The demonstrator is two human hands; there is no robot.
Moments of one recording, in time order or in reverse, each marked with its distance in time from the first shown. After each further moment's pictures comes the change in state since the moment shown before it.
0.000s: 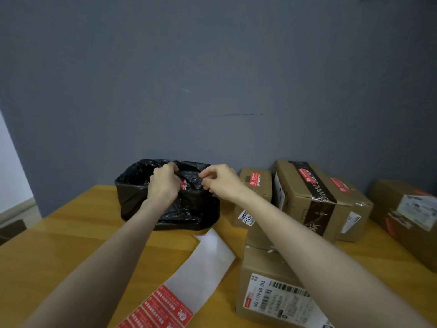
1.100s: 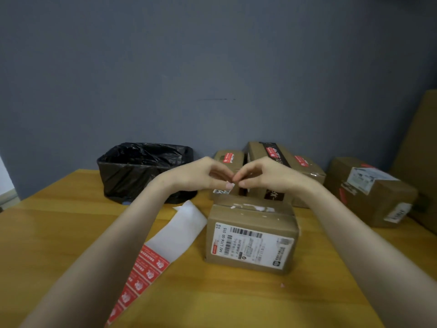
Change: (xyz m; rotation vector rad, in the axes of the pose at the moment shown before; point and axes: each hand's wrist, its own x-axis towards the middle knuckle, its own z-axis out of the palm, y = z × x) left_hand -0.096 0.094 -0.023 -0.306 -0.903 0.582; right_hand -0.129 0.022 -0.114 -0.149 -0.212 0.027
